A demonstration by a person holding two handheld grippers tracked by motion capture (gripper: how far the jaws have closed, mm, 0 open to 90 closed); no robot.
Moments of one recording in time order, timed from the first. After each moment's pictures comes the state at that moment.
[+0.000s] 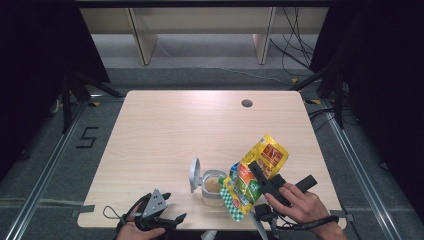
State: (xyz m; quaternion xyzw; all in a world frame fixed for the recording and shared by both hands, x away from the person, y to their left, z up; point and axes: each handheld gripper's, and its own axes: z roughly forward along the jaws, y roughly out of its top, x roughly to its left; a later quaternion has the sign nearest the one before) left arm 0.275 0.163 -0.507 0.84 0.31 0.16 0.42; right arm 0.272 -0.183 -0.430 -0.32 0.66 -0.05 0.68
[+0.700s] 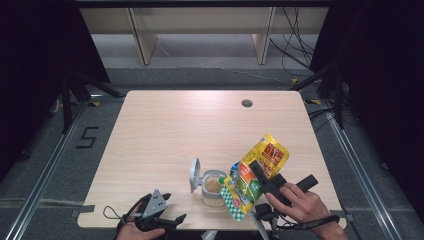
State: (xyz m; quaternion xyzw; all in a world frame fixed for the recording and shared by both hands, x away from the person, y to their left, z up) left arm 0.275 0.162 -0.509 0.84 0.30 0.17 0.43; right arm 0.273 -0.184 -0.427 -0.33 0.65 -0.06 0.68
